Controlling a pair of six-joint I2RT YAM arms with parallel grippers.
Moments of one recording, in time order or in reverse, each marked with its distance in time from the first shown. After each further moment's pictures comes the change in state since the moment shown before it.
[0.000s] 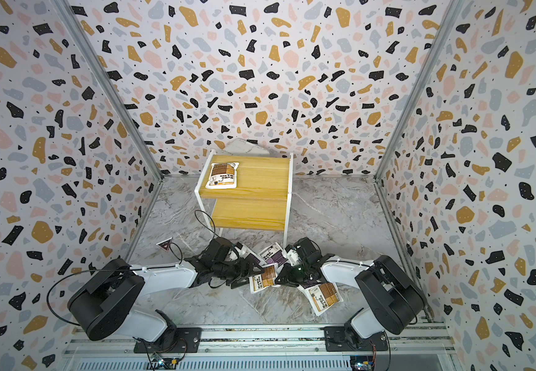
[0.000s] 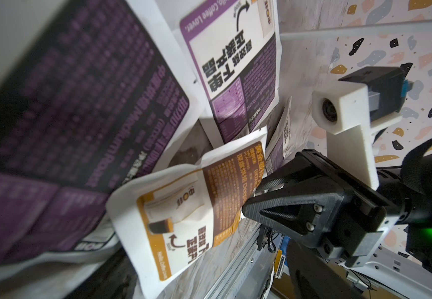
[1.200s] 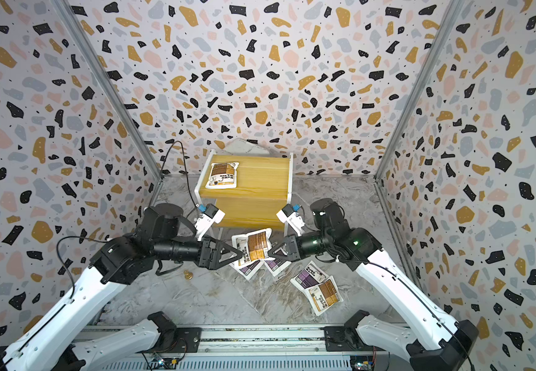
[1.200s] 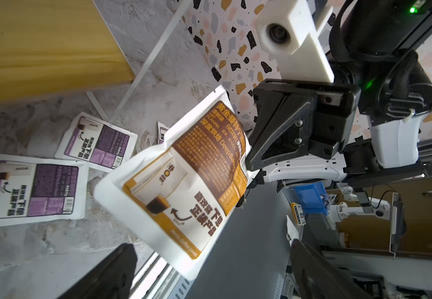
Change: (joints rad) left arm 0.007 -0.489 0.805 -1.066 -0.029 0.546; right arm 0.000 -0.376 0.674 -0.646 -0.217 -0.169
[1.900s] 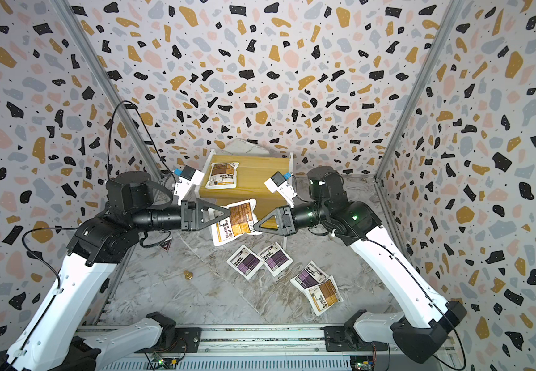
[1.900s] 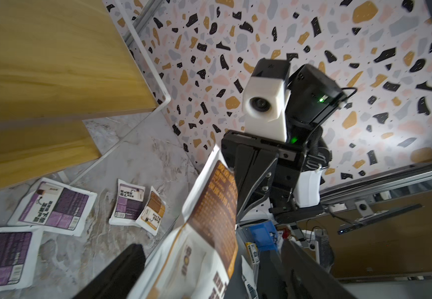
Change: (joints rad) left arm 0.227 0.114 0.204 0.208 0.291 -0.238; right arm 0.000 0.198 0.349 0.014 -0.144 -0.008
